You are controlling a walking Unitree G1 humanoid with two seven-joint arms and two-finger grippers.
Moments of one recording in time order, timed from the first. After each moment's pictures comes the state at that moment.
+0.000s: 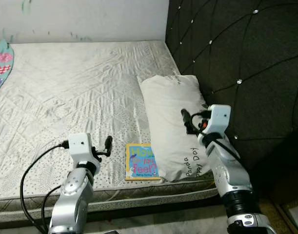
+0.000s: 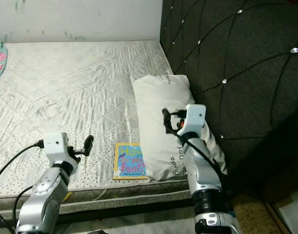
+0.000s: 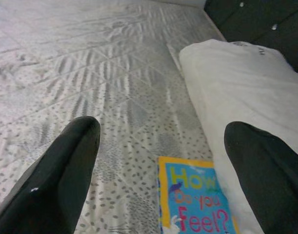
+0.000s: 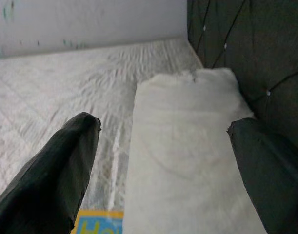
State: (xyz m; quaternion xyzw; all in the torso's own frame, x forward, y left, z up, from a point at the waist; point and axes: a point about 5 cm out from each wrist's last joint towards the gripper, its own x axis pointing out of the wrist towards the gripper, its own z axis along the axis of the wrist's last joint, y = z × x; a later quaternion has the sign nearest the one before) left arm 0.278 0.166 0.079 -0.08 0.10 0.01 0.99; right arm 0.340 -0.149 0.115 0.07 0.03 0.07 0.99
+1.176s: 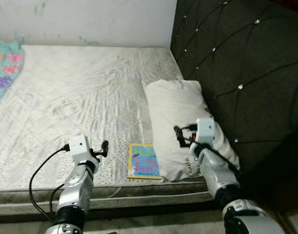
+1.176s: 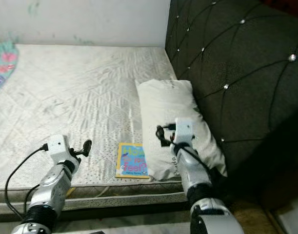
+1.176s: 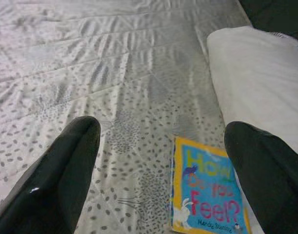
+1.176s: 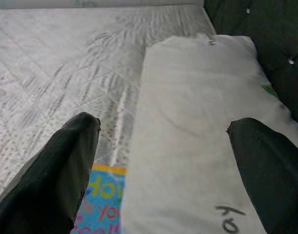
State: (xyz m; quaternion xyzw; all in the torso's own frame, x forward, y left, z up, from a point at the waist) left arm 0.306 0.178 0.035 -0.13 0.15 0.04 0.98; right arm 0.346 -0.145 0.069 0.03 0.10 0.07 0.99
